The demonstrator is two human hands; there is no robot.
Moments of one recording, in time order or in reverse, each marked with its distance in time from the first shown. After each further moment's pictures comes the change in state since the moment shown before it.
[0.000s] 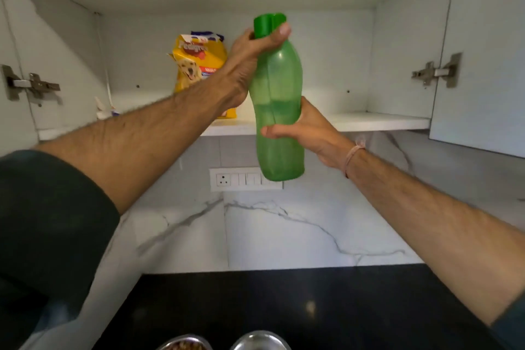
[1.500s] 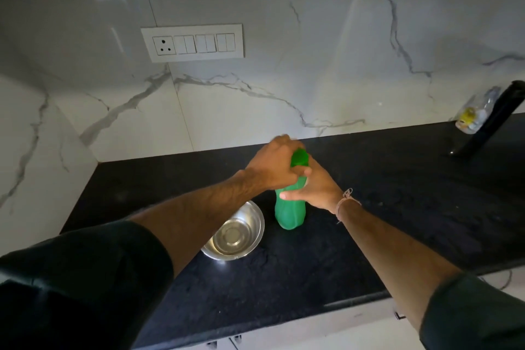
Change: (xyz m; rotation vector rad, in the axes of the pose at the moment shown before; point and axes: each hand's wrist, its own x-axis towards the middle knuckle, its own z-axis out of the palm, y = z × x) left_hand -0.268 -0.320 0.090 0.838 -0.620 -0.205; right_hand -0.246 0.304 0.027 -0.232 -0.104 0.511
